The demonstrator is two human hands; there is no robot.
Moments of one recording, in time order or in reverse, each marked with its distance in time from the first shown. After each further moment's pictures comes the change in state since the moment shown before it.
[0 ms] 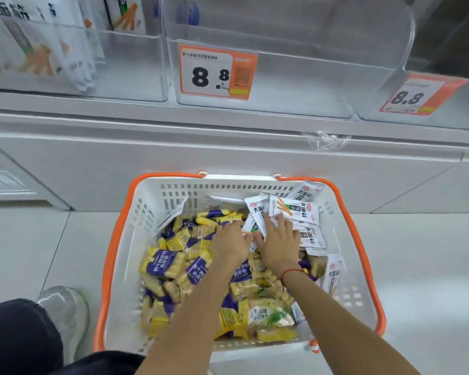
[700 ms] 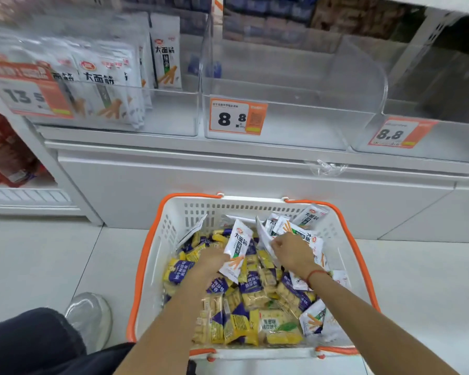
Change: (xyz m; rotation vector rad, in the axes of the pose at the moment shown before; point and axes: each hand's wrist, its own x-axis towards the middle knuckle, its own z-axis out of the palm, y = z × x) left_hand -0.056 -0.033 -0.068 -0.867 -0.106 -0.384; right_hand -0.019 -0.002 -0.071 0.268 -0.062 -0.118
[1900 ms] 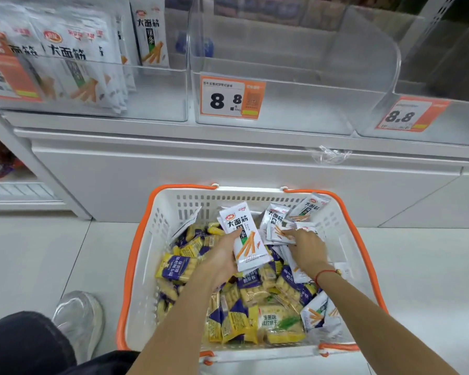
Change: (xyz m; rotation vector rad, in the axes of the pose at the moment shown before) left_hand -0.003 0.014 0.032 -0.523 -0.239 -0.097; right_hand 0.024 0.061 0.033 -0.229 0.097 0.049
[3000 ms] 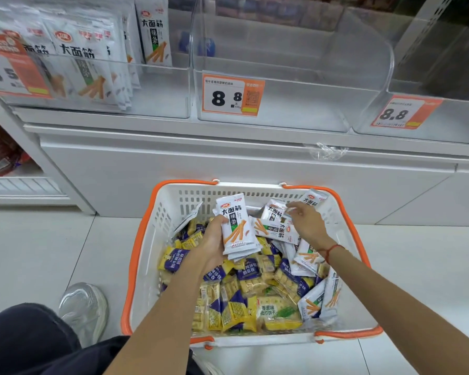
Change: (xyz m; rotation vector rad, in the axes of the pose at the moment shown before) left_hand 0.000 0.012 -0.017 0.051 0.013 0.053; right_hand 0.004 -0.017 -0.057 0.649 0.024 0.073
